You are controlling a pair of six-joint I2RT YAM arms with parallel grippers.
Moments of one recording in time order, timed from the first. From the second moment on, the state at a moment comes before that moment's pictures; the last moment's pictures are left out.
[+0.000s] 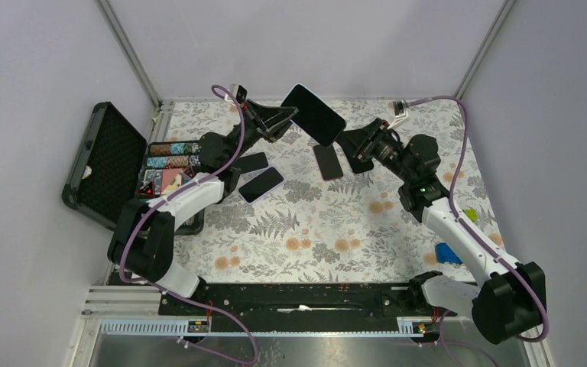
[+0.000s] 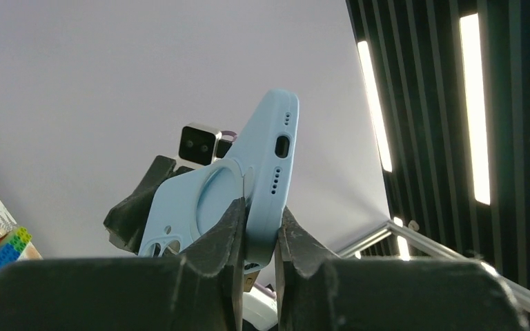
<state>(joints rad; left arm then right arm) -0.43 1.52 0.94 1.17 0.53 -1.79 0.36 1.16 0.84 0.41 -0.43 0.85</state>
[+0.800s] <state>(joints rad) -0.46 1.55 0.88 1.29 0.62 -1.79 0.36 1.04 0.61 0.75 -0.62 0.92</state>
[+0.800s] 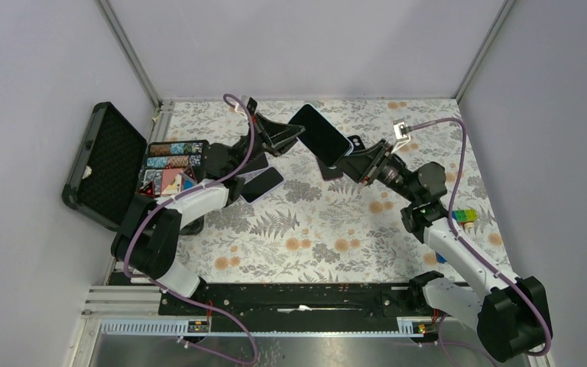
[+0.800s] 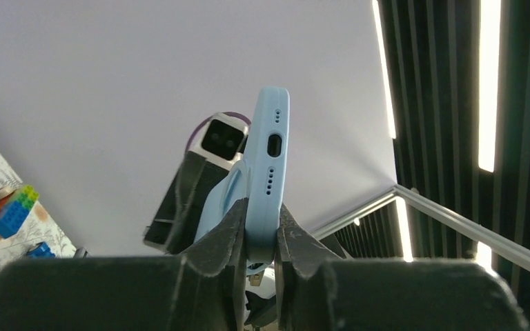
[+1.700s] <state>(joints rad) -0.51 1.63 0.55 1.36 0.54 -1.61 0.35 1.12 0.39 0.90 -0.61 1.19</state>
